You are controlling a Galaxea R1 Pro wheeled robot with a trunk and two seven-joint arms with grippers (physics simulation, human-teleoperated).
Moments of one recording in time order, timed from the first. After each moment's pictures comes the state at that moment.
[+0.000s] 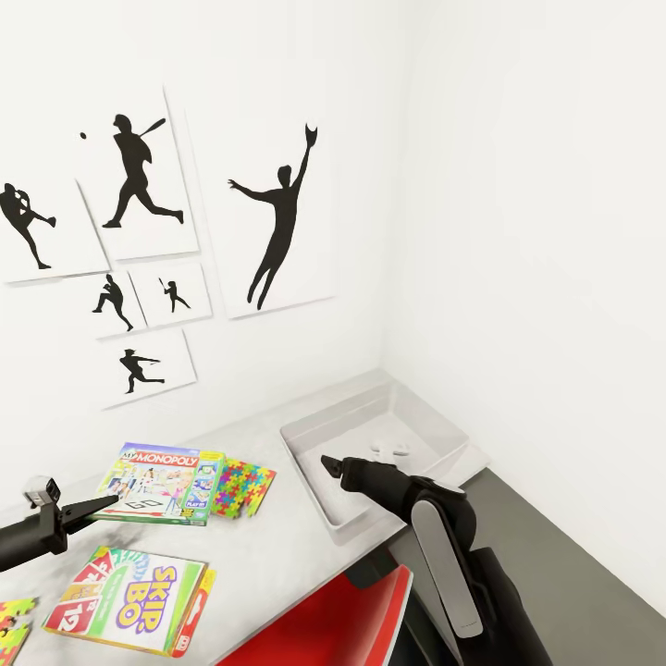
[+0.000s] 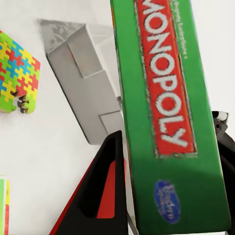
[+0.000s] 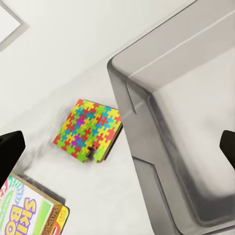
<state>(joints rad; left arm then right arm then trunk) -0.42 0.55 0.44 -0.81 0.16 0.92 -1.57 -0.36 0.17 0.23 -1.58 -0.50 0.83 -0.09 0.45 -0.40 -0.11</state>
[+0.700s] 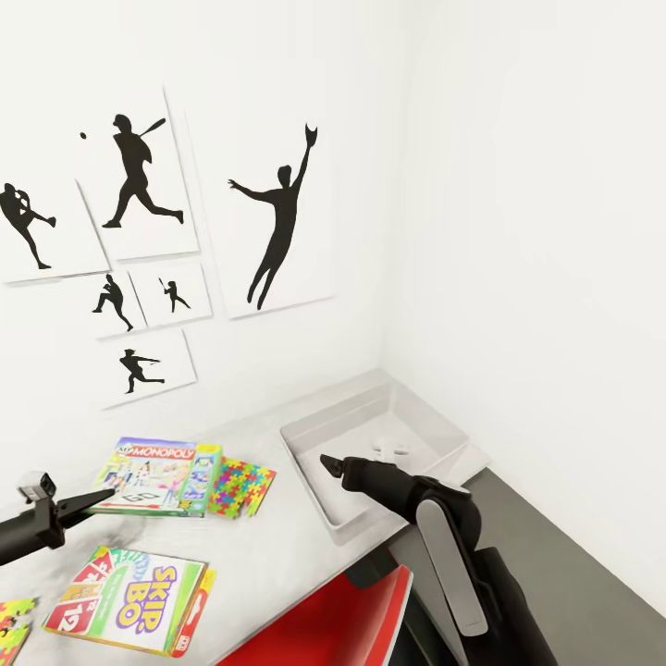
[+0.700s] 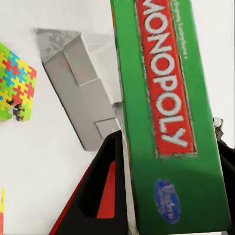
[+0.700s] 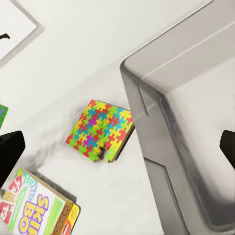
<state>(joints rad) -0.42 0.55 0.46 -0.83 0.16 0.94 -1.57 -0.36 0.15 0.21 -1.59 -0.50 0.83 -0.02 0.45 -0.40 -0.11</state>
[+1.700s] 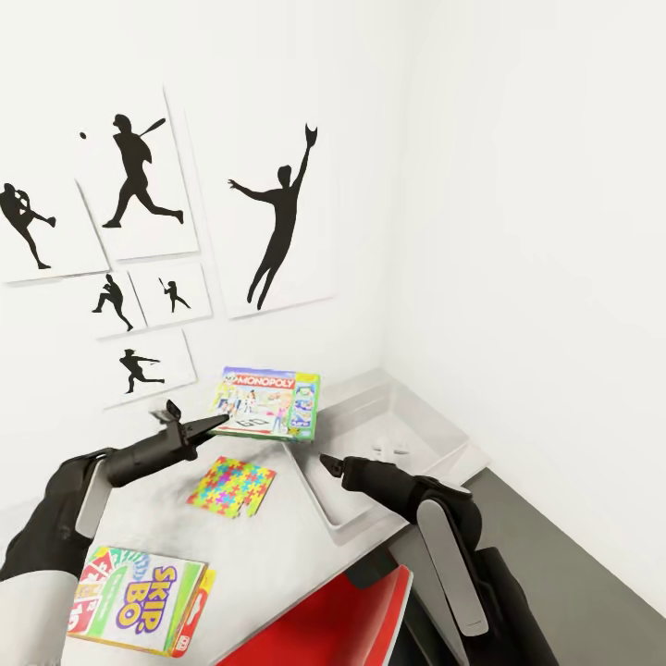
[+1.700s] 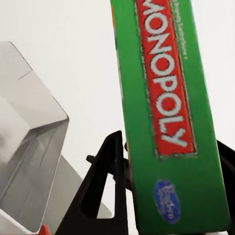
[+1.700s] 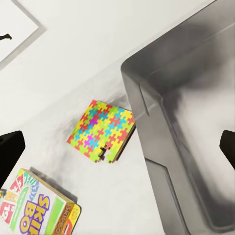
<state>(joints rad) -0.62 0.19 0.31 -1.06 0.32 1.03 -1.33 -0.36 0.15 0.21 -1.59 -0.50 0.83 -0.01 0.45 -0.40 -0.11</state>
